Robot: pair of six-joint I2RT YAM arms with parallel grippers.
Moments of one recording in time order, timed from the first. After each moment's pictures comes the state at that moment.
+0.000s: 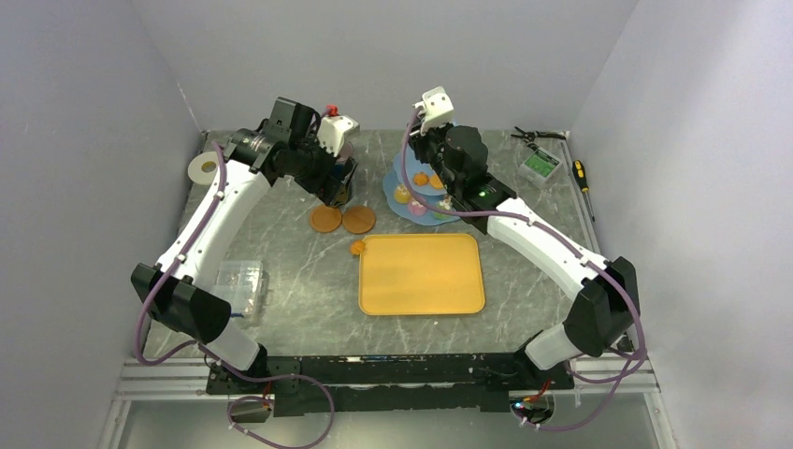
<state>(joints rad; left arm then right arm) -0.40 1.57 1.77 -1.07 0.23 0.24 0.64 1.49 1.31 0.18 0.26 -0.21</state>
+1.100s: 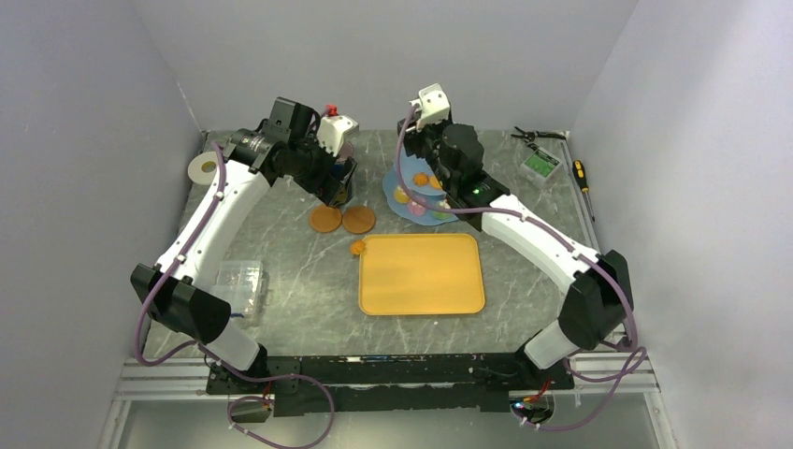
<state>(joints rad) -0.40 1.57 1.77 -1.07 0.23 0.24 0.63 1.55 1.33 0.26 0.26 -0.22</state>
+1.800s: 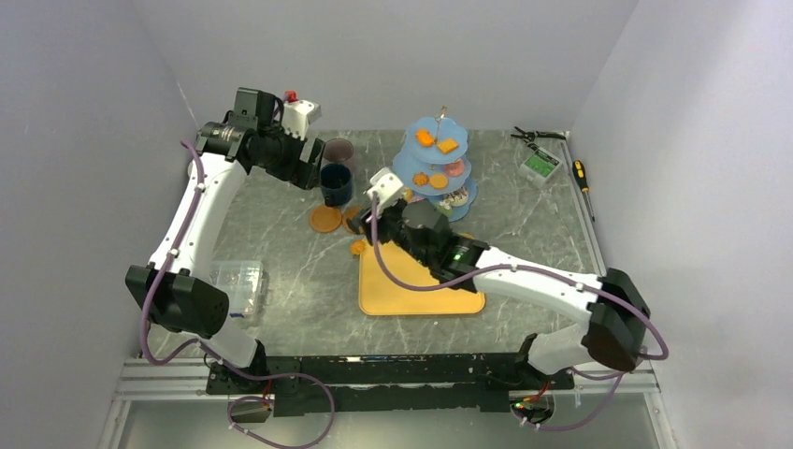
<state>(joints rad) -0.22 1.58 1.78 -1.06 0.25 0.21 1.00 1.35 1.02 0.23 0.26 -0.08</state>
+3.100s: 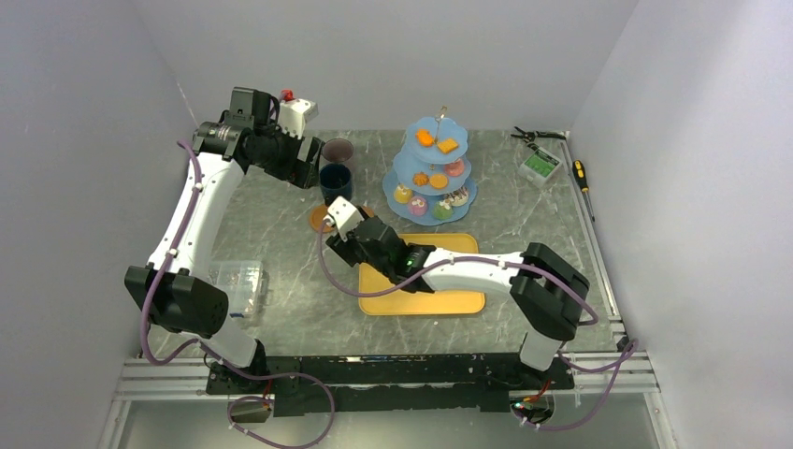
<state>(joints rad) -0.19 1.58 1.78 -1.06 0.29 0.21 1.08 1.71 1.07 0.27 0.29 -0.13</state>
